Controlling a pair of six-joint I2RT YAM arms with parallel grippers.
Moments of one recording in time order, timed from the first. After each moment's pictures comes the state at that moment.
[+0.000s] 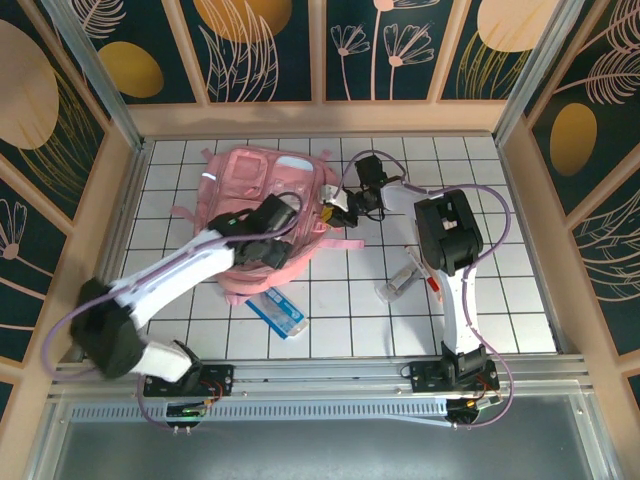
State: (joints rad) left arm -0.74 1.36 1.11 -0.79 -0.29 -0.06; right arm 0.40 2.22 1.53 -0.36 -0.81 -1.03
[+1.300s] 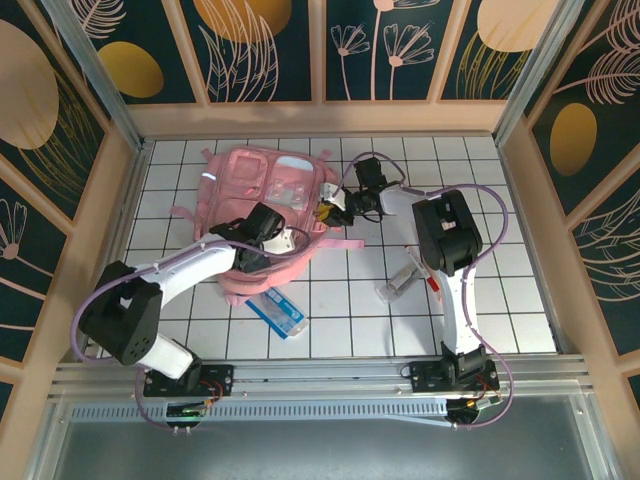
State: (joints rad) left arm -0.60 1.54 0.93 -0.56 -0.34 0.73; right arm 0.42 2.22 1.48 -0.19 -0.84 -0.93
